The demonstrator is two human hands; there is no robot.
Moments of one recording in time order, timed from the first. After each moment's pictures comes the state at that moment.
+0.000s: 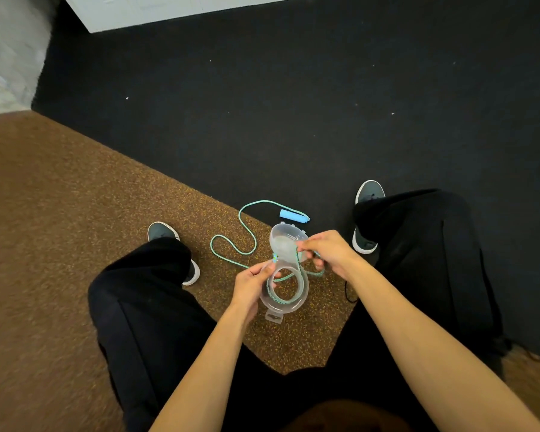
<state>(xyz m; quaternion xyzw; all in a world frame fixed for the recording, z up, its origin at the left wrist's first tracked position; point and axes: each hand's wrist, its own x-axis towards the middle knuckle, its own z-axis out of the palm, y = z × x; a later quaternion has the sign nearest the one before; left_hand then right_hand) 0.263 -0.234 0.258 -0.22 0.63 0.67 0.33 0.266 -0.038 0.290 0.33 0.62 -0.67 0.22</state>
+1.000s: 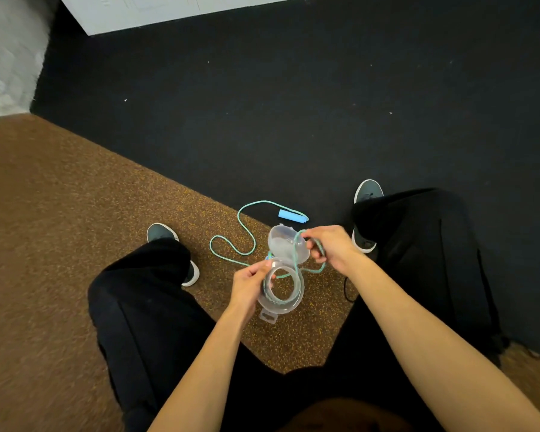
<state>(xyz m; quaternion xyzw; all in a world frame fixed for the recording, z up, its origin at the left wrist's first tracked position) 0.263 -0.237 0.261 -0.19 0.68 0.64 0.31 0.260 -0.036 0.300 0.39 0.54 -0.73 0.16</state>
